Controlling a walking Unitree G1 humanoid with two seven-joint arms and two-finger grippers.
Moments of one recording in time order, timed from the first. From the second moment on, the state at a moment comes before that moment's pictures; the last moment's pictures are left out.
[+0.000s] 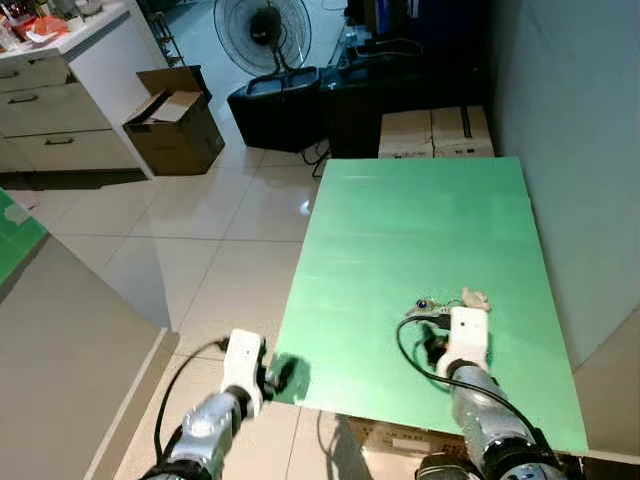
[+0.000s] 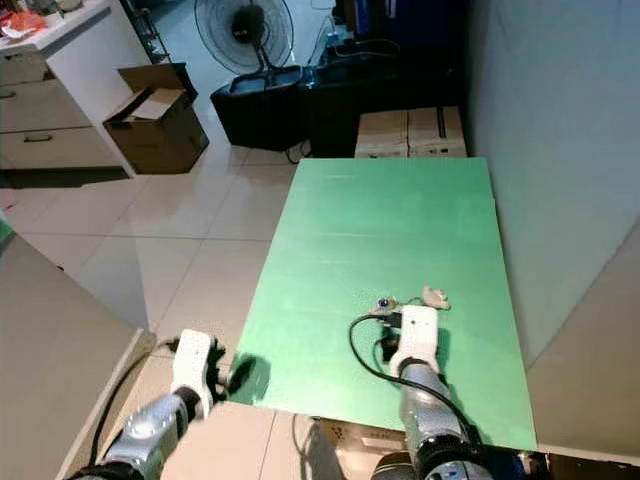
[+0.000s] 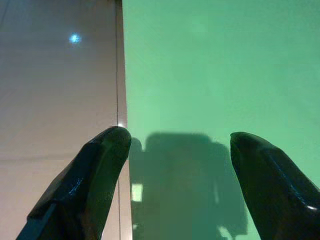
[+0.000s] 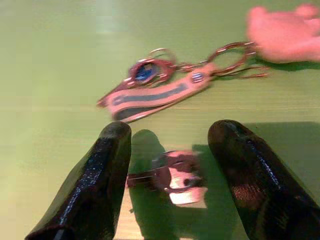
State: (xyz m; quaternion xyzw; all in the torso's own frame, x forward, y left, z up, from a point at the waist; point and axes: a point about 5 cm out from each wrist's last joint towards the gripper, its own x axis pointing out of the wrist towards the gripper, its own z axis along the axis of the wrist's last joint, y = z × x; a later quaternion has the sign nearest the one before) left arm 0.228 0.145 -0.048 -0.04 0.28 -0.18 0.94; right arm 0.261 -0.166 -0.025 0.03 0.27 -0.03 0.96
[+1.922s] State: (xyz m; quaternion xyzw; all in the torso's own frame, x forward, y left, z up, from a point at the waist) left arm 0.264 0.115 0.063 -0.04 0.10 -0.23 0.97; right arm 0.229 -0.178 -0.022 -0.05 0.34 0.01 0.94
